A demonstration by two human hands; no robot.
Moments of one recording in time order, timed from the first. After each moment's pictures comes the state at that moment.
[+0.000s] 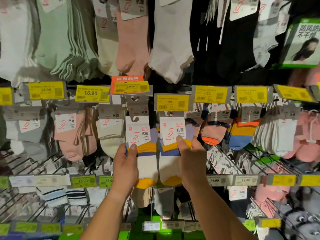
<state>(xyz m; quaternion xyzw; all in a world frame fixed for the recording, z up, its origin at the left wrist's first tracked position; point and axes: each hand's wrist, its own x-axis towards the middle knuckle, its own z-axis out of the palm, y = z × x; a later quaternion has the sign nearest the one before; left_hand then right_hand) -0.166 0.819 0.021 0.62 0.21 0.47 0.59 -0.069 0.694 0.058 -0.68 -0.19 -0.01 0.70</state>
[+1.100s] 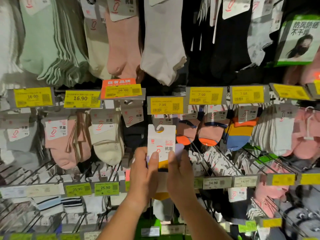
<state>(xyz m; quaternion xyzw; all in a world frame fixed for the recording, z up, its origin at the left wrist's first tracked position) -0.145 0.783 0.022 0.75 0.18 0.44 0.47 -0.083 0.699 0.014 -0.75 -0.30 -0.20 0.55</state>
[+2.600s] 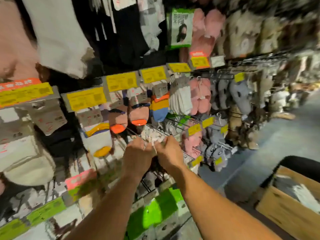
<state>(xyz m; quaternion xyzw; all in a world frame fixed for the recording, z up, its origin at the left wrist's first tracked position) -0.095 0.692 0.029 0.90 0.10 0.18 0.38 -0.070 0.580 0.021 -0.88 -0.02 -0.07 0.46</state>
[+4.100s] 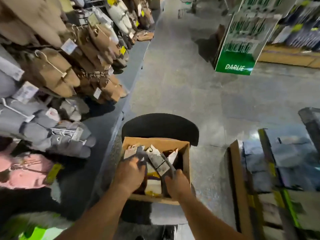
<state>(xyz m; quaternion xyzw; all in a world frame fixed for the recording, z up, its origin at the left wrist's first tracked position) 0.126 -0.072 -0.262 0.93 -0.23 -0.25 0.14 -0.006 -0.188 -0.317 -0.74 0.50 0.14 0.43</state>
